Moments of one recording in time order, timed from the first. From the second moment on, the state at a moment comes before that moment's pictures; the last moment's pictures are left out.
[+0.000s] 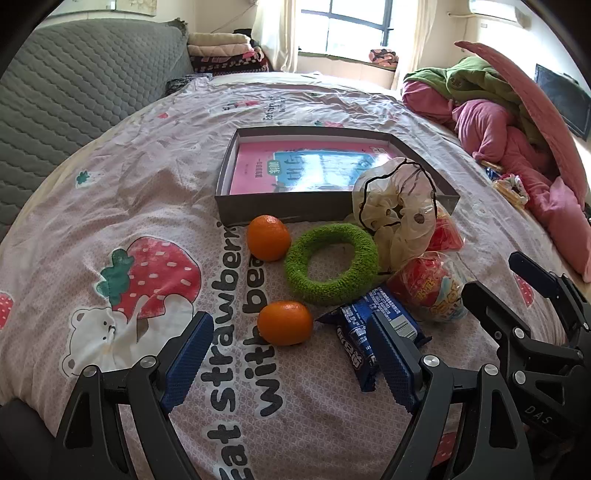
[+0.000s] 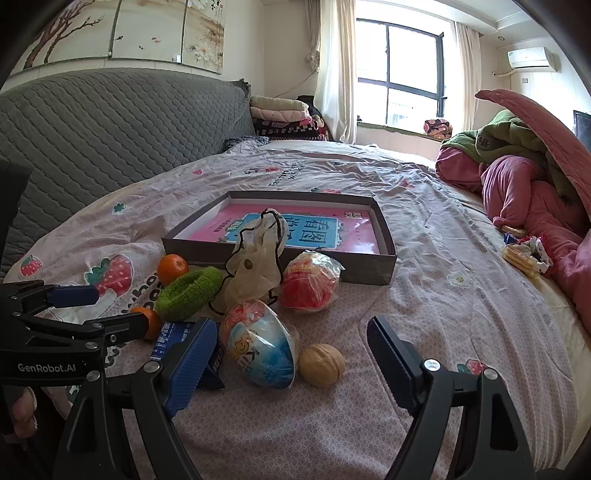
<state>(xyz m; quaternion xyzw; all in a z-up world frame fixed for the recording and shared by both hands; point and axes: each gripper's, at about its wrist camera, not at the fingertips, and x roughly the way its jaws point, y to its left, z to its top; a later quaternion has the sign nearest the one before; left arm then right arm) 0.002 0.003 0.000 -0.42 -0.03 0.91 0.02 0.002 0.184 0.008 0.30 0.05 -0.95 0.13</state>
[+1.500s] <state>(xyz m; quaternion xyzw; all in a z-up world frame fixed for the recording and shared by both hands) 0.010 0.003 0.008 -0.41 -0.02 0.91 0.02 0.009 0.192 0.017 0.28 0.04 -0.95 0.12</state>
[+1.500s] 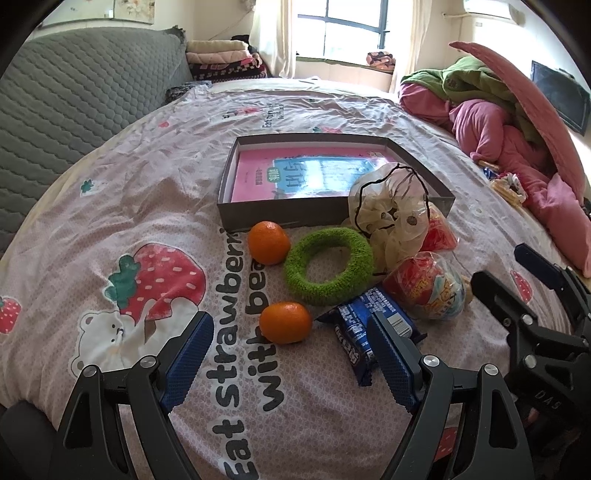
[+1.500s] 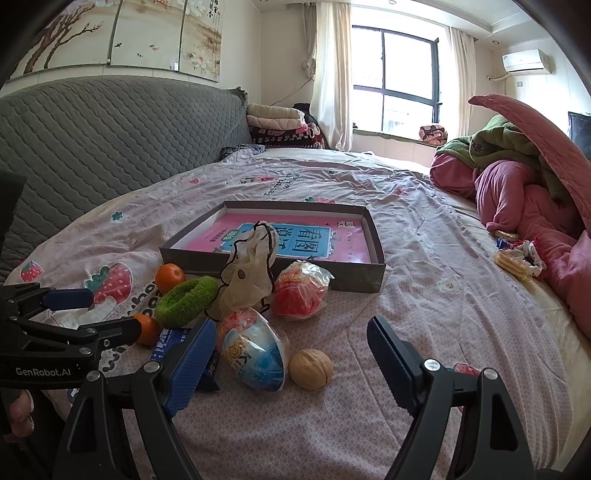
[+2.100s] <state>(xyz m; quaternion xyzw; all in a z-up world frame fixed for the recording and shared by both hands) 0.009 -0.008 -0.002 -0.43 -0.02 0.90 0.01 0.008 0.180 0.009 0.30 0.06 -0.94 0.15</state>
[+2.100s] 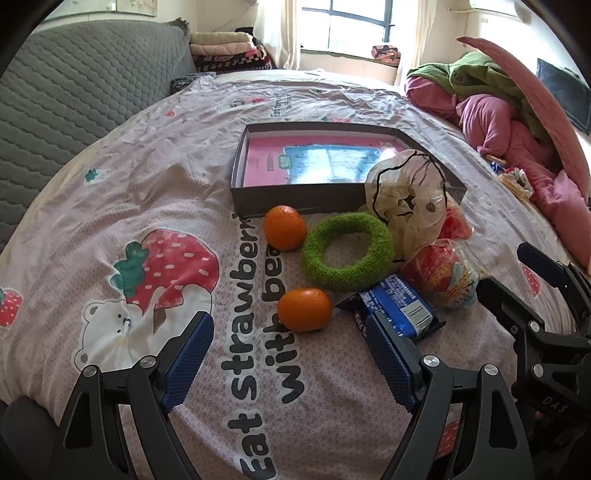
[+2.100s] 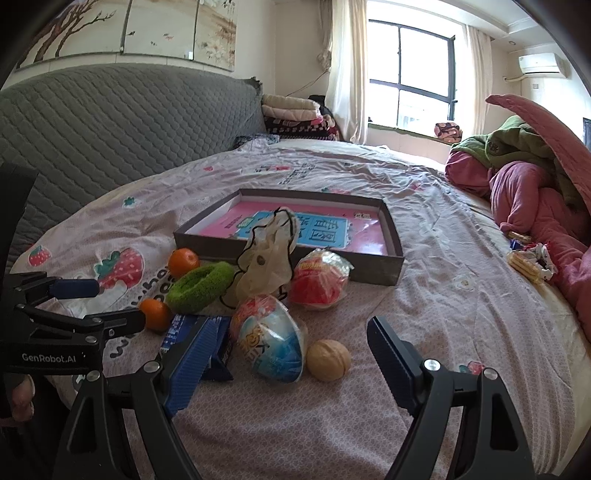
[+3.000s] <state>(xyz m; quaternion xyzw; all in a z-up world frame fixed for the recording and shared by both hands) -0.005 -0.015 -0.029 -0.45 -0.02 0.89 0.02 -0.006 0.166 -0.009 0.33 0.11 -0.92 0.16</state>
